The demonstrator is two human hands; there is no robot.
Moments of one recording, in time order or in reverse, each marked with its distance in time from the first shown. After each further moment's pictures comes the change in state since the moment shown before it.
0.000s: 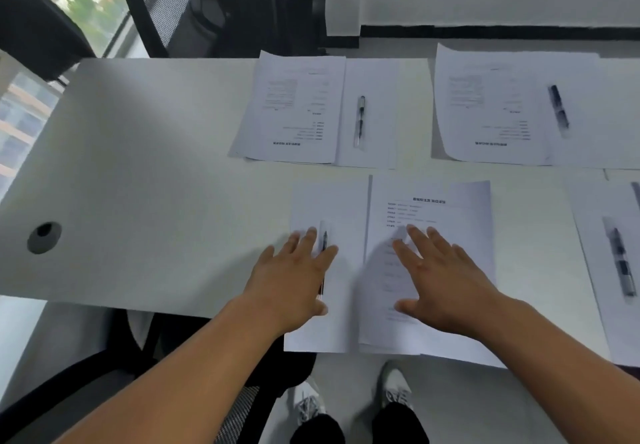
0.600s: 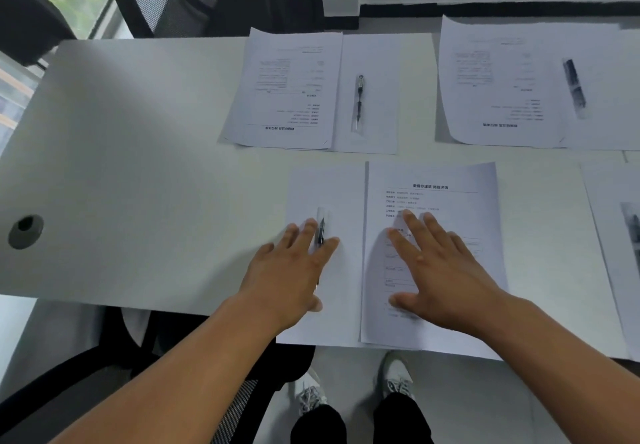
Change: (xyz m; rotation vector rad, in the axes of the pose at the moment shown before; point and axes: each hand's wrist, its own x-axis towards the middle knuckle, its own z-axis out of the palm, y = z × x) left_hand 0.017 -0.001 0.022 0.002 0.058 0.019; right_hand 0.011 0.003 0.018 0.081 0.066 -0.035
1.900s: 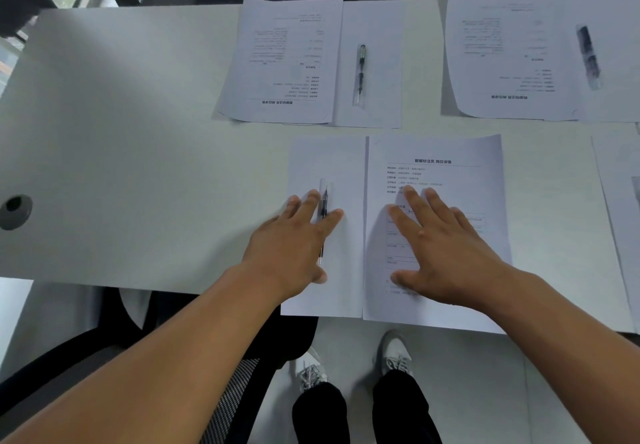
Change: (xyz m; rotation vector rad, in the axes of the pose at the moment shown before) left_hand 0.005 0.000 -0.008 -0.101 0.012 -0.020; right_hand 0.002 -0.006 -0.001 -0.001 -0.008 0.018
